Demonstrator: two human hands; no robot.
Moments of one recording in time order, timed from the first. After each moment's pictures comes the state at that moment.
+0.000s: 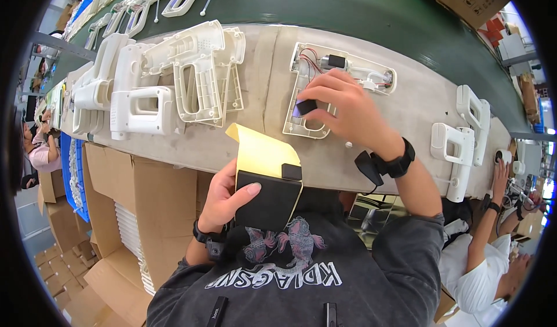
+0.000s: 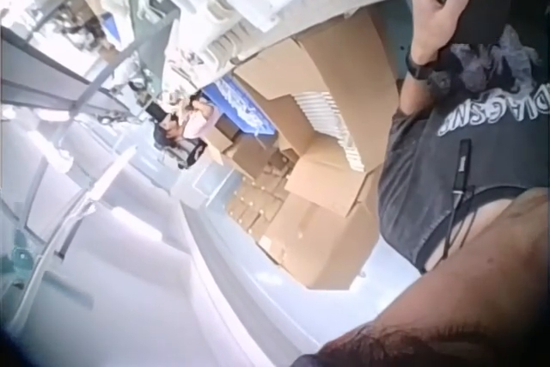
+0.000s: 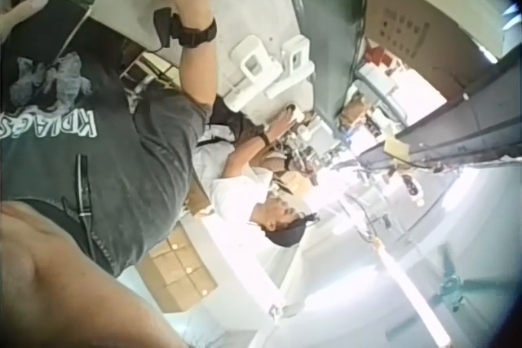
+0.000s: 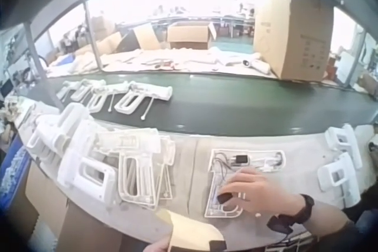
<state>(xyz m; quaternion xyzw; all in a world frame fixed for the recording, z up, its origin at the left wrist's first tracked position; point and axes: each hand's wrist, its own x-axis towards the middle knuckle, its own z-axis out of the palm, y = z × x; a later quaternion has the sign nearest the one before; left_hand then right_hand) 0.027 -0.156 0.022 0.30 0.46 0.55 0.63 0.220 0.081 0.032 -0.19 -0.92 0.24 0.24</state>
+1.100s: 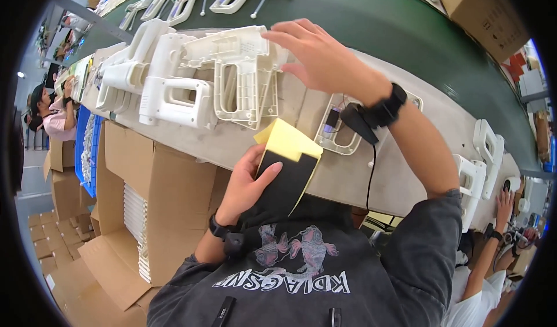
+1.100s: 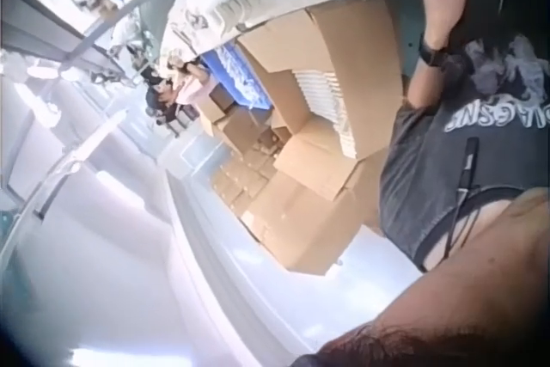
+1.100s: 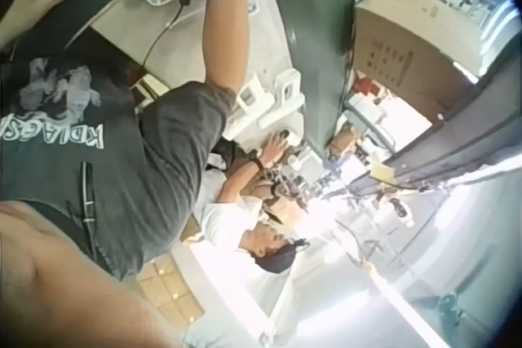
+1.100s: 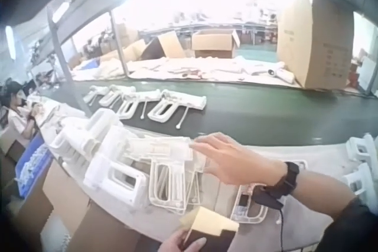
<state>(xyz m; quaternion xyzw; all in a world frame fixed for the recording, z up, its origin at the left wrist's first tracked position) 0.022 -0.150 -0.012 0.26 0.57 0.58 0.52 0.096 0.131 0.057 -0.03 -0.96 0.17 0.23</state>
